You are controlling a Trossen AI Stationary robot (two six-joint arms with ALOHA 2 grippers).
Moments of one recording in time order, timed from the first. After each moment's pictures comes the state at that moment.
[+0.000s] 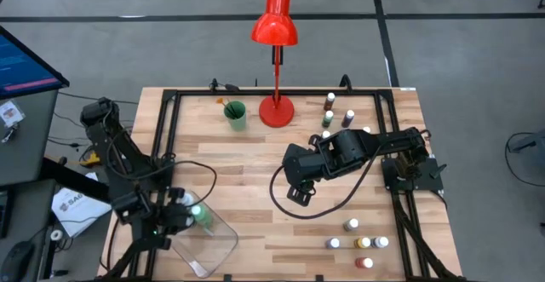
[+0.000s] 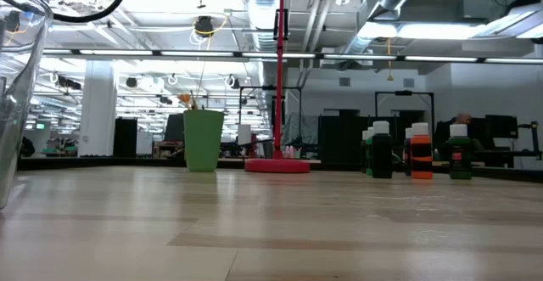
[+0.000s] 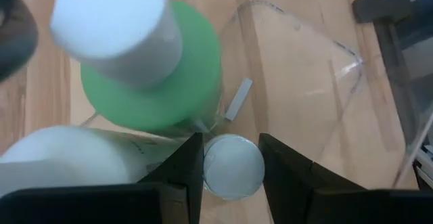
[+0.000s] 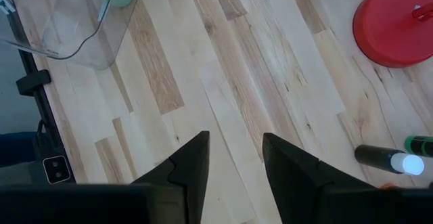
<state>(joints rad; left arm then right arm) -1.13 1.18 0.77 -0.81 -0.47 -0.92 0.31 1.95 2.33 -1.56 0.27 0.64</state>
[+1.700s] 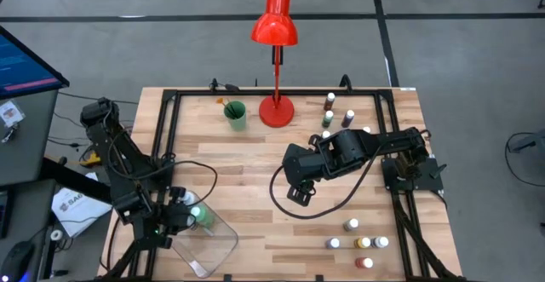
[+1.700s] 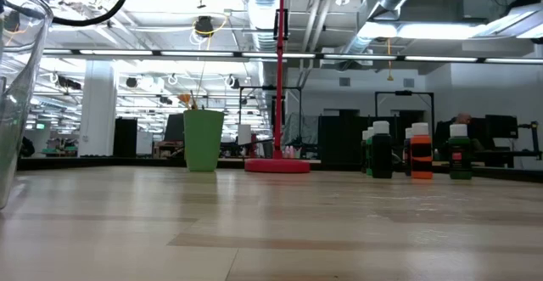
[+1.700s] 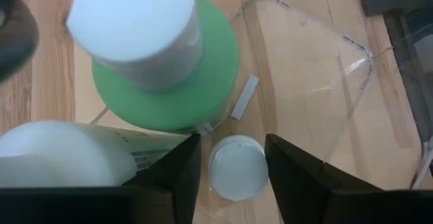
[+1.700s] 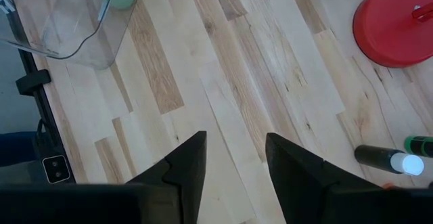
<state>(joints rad) -1.12 1.18 0.75 -0.80 -0.47 -0.89 0.31 1.95 2.33 -1.56 0.27 0.64</state>
